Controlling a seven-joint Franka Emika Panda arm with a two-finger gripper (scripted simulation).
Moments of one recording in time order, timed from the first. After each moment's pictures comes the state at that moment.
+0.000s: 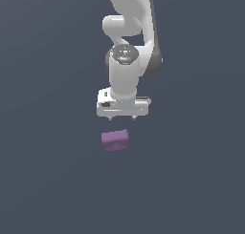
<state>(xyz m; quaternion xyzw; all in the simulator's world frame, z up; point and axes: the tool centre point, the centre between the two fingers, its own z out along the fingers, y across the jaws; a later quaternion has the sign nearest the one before) -0.008 -0.001 0.171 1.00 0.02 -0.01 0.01</state>
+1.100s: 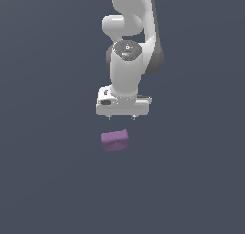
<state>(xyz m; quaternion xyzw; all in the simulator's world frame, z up) -0.004 -0.003 0.182 1.00 0.02 -0.01 0.03</state>
